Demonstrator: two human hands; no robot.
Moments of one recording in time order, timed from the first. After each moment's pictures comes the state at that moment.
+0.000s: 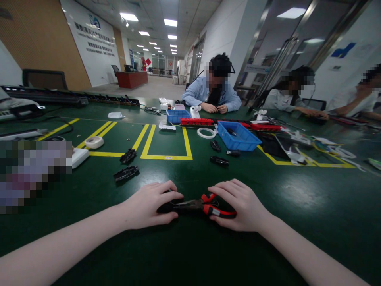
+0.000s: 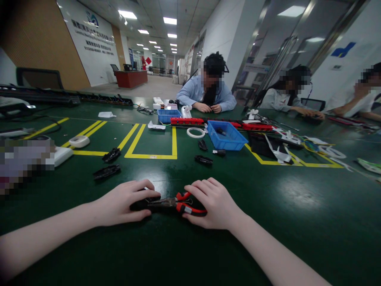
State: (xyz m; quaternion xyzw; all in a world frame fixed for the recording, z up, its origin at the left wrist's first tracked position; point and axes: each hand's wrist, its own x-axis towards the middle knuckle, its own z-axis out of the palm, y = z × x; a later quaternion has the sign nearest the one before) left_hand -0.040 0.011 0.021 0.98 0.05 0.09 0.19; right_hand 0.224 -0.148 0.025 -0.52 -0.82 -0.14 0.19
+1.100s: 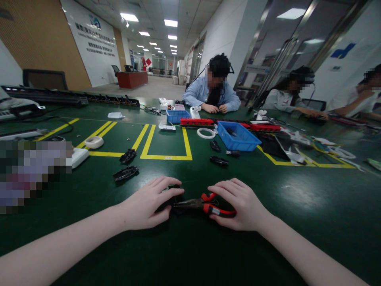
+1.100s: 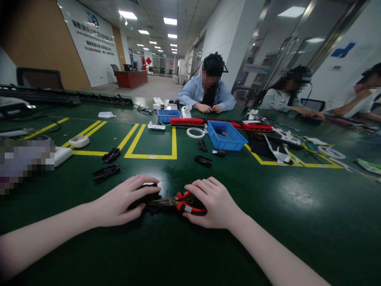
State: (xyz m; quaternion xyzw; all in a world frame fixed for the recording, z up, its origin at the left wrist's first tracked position) left_hand -0.043 0.011 0.014 0.97 0.04 0.13 0.18; right_hand 0.227 -0.148 0.023 -0.52 -0.82 -0.14 0.20
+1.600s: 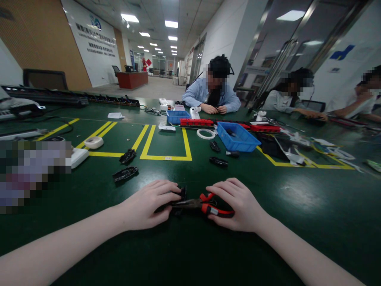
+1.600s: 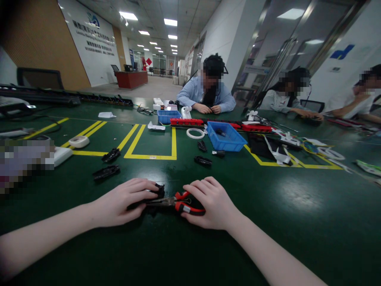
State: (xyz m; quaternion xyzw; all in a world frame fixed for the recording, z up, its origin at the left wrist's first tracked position) left_hand -0.040 0.011 0.015 0.97 0.01 0.15 0.20; right_hand 0.224 -0.146 0.024 -0.53 -0.81 -0.13 0.20
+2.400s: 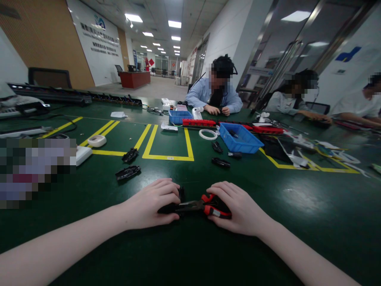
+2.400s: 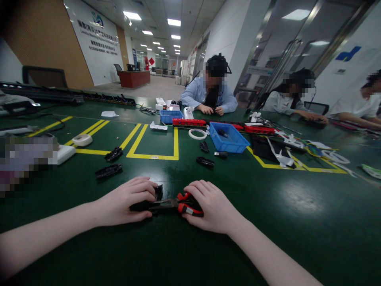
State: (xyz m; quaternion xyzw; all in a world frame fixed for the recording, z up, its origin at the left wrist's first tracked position) left_hand -0.040 0.012 0.012 0.97 0.00 0.15 0.20; right_hand 0.216 -0.147 0.025 -0.58 -0.80 -0.04 0.16
